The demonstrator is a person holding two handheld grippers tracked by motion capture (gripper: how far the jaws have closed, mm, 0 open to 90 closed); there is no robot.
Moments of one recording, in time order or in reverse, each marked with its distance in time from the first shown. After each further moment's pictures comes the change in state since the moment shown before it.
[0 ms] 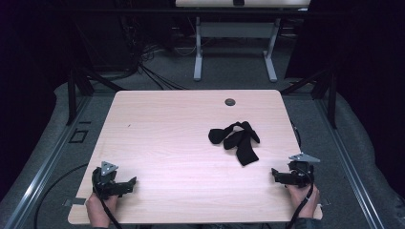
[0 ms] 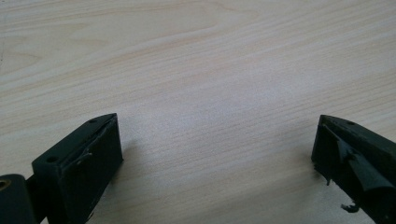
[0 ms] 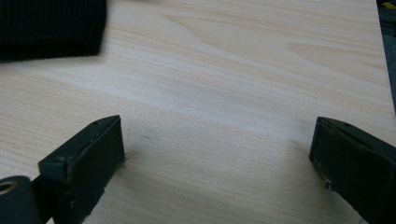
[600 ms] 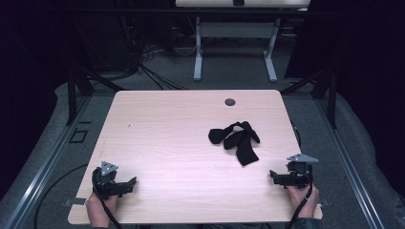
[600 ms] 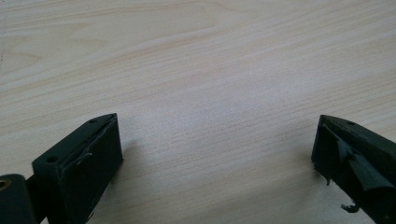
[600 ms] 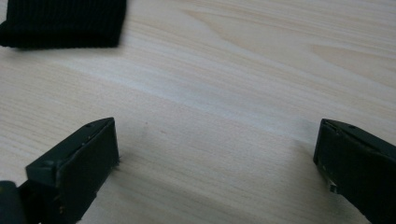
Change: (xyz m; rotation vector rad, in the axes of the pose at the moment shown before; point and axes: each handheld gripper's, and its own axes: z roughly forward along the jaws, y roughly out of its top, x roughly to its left) left arm 0.000 0.000 0.000 -0.001 -0.002 -0.002; right arm 0.004 0.001 0.000 0.020 0.032 -0.050
